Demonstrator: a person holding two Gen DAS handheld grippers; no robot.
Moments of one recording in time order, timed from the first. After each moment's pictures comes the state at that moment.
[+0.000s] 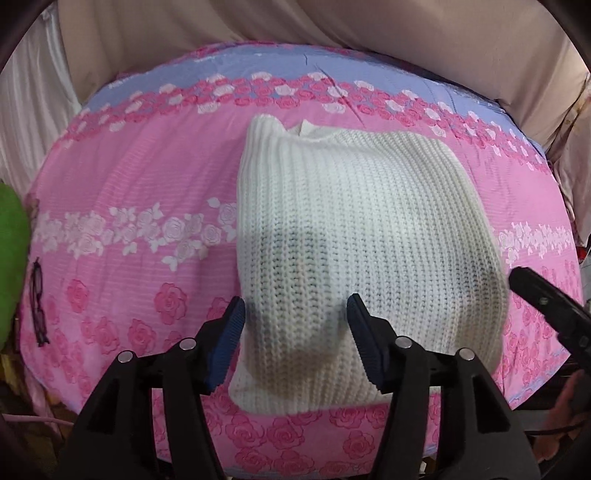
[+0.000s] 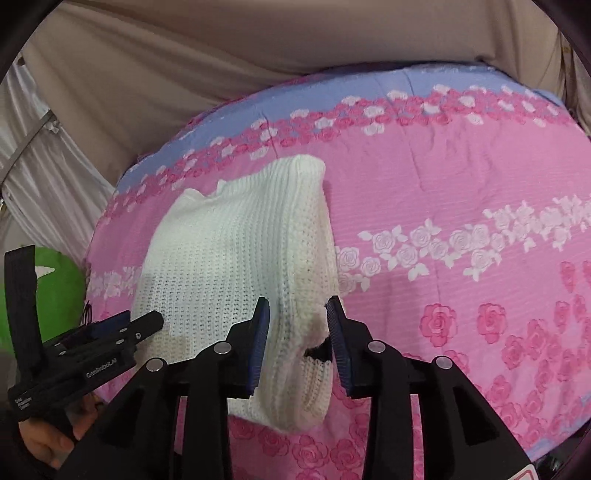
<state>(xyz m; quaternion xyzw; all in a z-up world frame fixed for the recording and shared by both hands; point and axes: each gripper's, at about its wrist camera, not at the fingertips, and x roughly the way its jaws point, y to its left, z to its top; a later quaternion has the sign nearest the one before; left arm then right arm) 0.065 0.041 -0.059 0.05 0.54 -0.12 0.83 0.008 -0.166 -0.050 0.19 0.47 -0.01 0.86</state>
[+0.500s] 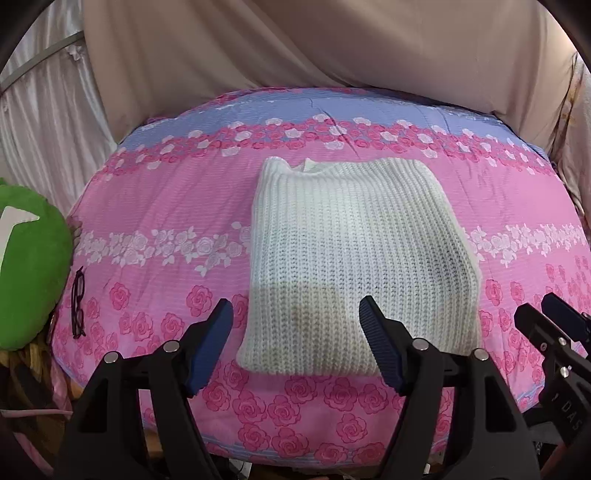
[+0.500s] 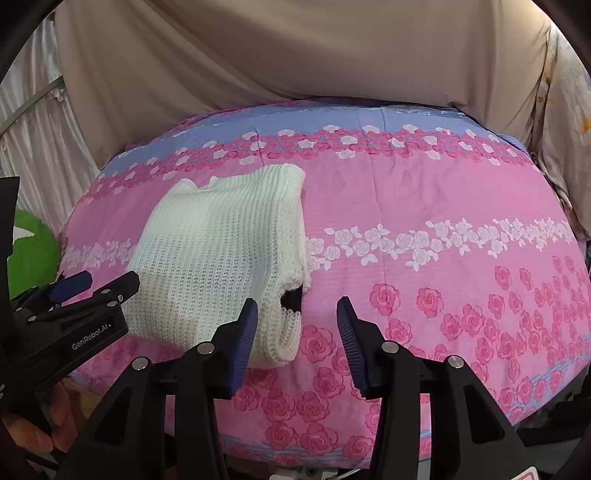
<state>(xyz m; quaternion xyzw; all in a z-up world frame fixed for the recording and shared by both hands) 0.012 0.024 -0.024 0.08 0.47 -0.07 0.88 -0.054 -0.145 -0.023 0.09 0.45 -0.06 0.89</state>
